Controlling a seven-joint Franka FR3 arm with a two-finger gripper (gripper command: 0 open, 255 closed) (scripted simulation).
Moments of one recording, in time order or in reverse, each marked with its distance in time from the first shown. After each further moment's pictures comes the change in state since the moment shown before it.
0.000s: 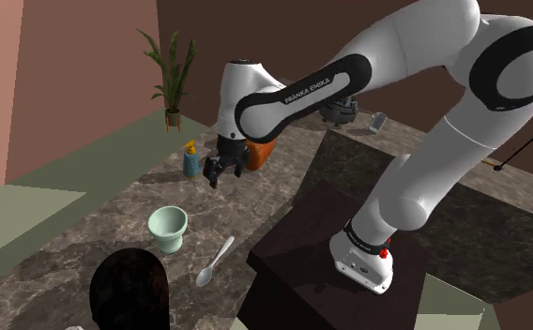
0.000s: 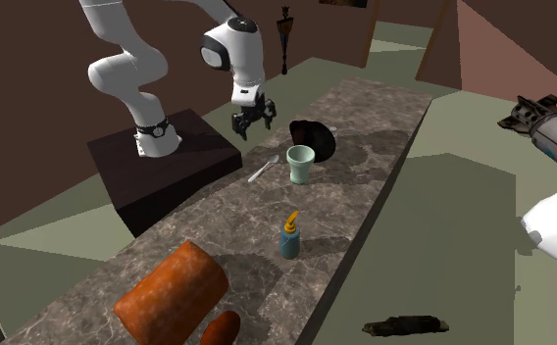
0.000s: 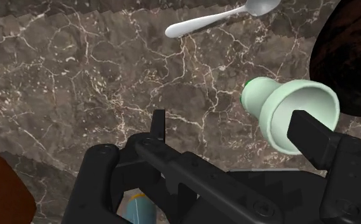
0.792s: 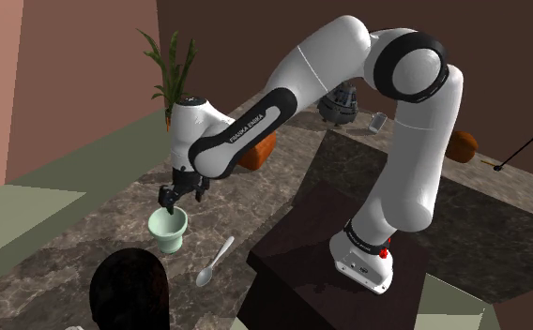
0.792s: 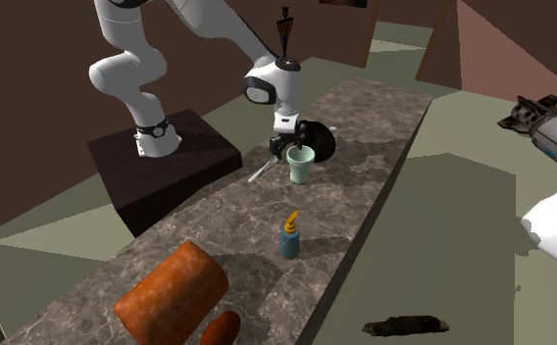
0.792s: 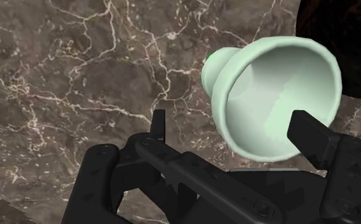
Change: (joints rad) arm 0.105 0.462 0.008 0.286 -0.191 0.197 0.248
